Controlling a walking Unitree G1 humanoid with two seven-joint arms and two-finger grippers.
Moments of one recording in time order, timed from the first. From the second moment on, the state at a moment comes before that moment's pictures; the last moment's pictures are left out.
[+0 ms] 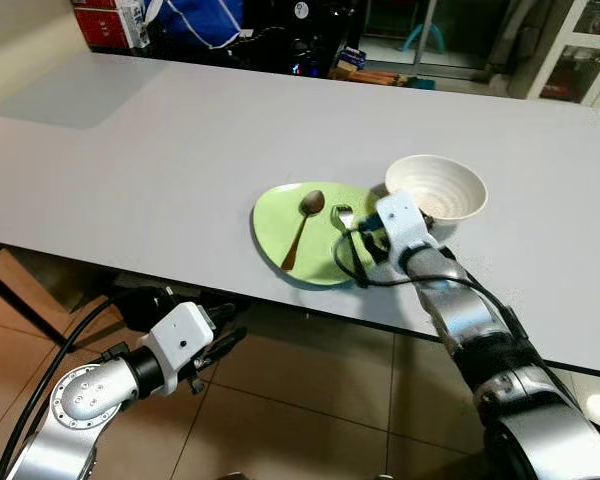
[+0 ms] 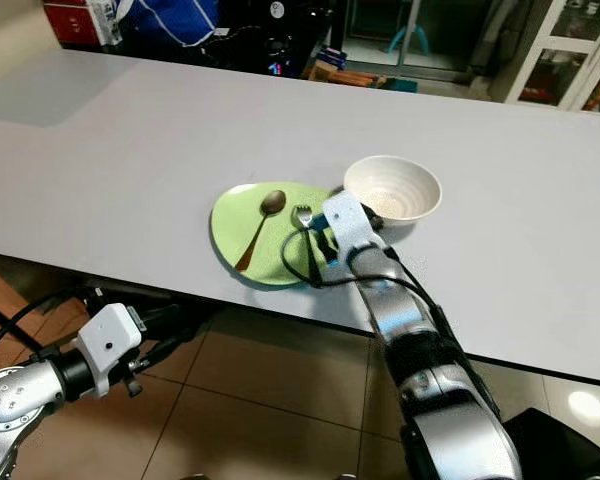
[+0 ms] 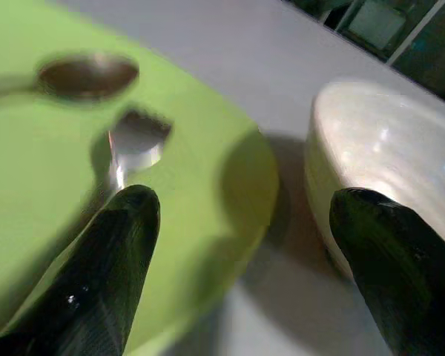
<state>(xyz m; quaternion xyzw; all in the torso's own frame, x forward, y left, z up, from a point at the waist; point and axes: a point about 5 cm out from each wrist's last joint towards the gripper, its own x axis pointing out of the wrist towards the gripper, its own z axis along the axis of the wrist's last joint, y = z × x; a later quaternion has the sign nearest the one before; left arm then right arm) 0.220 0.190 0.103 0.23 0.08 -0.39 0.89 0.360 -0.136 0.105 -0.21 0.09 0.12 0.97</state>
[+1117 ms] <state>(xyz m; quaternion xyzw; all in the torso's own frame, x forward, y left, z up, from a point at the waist) 0.220 0.189 0.102 0.23 0.08 -0.39 0.89 0.352 -0.122 0.095 -0.23 0.09 0.15 0.96</state>
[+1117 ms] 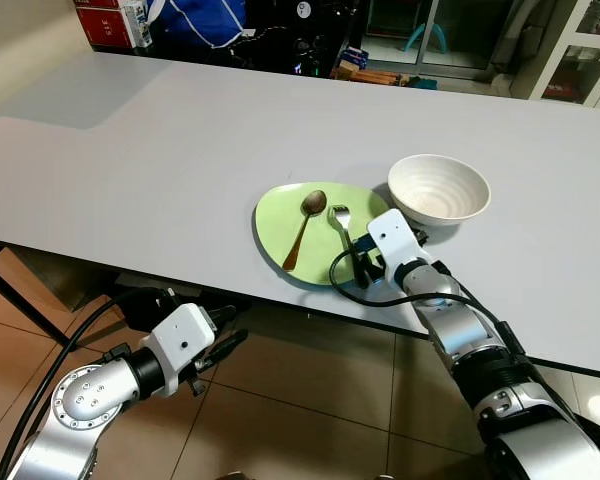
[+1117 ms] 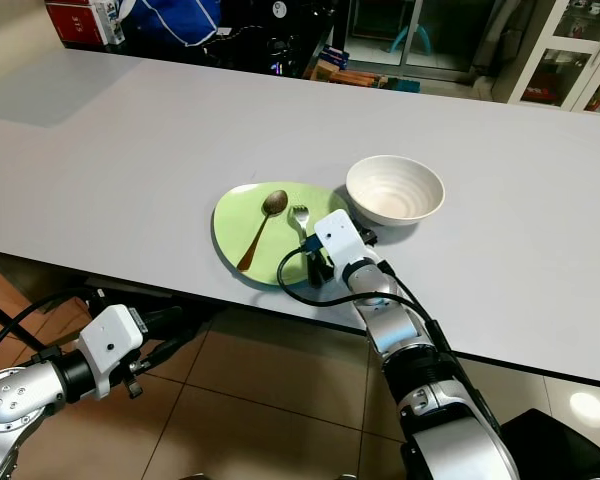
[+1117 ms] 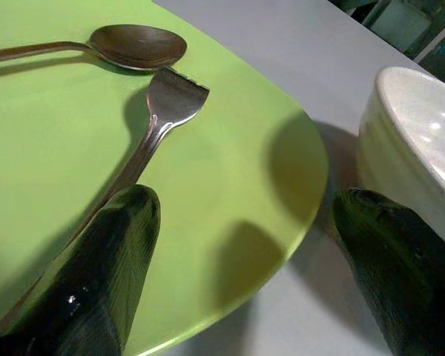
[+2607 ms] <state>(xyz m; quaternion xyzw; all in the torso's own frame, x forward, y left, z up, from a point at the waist) 0.205 0.206 0.077 0.25 0.11 -0.42 0.87 0.280 -0.177 0.118 -0.26 0.12 0.20 0.94</state>
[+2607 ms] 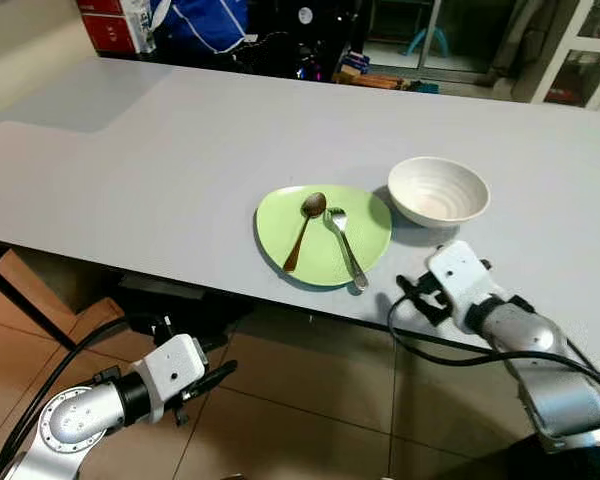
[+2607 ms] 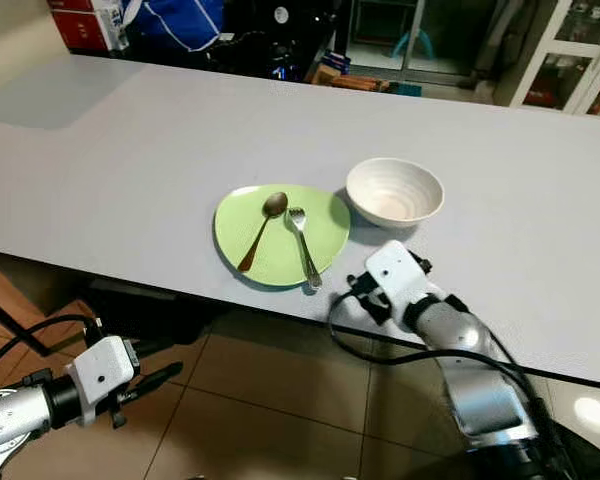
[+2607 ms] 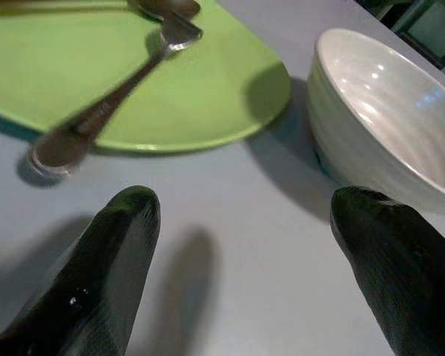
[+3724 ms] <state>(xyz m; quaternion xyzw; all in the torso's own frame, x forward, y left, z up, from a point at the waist) 0.216 0.188 0.096 0.25 0.06 -0.42 0.87 0.298 -0.131 0.096 -0.30 0.10 0.24 0.92</state>
